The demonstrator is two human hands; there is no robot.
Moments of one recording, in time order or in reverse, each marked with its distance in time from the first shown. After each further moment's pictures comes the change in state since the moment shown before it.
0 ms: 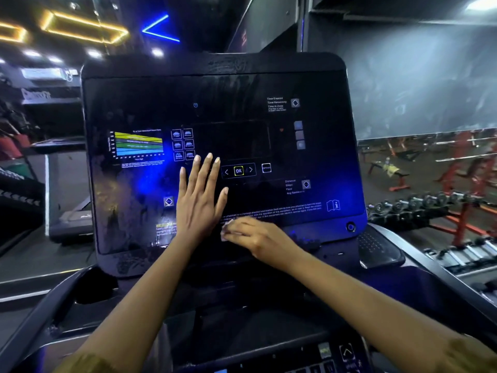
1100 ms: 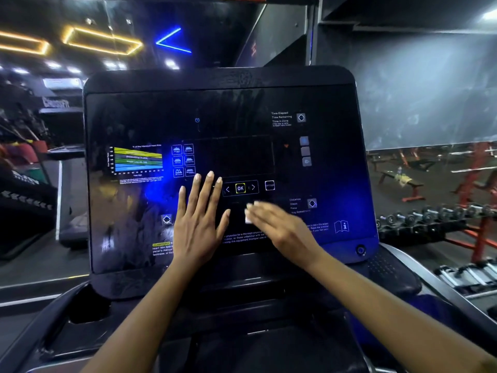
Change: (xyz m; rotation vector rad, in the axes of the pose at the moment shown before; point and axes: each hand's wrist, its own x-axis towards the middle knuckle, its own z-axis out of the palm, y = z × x) left_hand -0.005 0.001 0.007 0.136 -0.006 0.014; right_hand 0.003 0.055 -0.020 -0.281 0.172 0.023
